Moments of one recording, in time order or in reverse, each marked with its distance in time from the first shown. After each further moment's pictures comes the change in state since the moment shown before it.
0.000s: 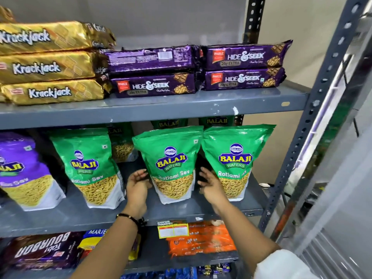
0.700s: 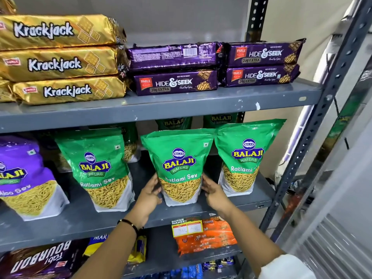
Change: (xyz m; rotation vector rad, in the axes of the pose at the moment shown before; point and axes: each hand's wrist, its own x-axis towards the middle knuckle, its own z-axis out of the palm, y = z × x) left_hand 0.020 -0.007 -0.048 0.339 -0.466 -0.120; right_hand -0.008 0.025 0.038 -0.125 -0.065 0.041
